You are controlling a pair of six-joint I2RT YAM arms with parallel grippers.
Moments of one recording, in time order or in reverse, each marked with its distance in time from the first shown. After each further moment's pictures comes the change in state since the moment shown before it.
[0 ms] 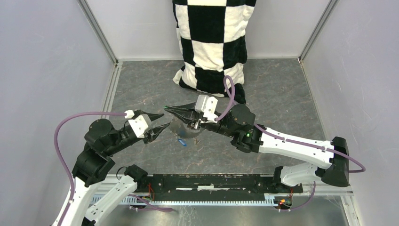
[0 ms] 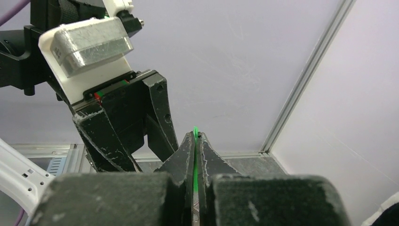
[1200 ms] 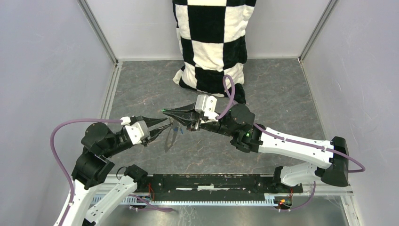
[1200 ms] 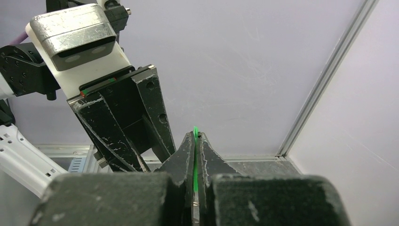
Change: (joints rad) left arm 0.000 -0.034 -0.025 0.071 0.112 0.013; right arm 0.000 0.004 0.008 -0.003 -0.049 0.056
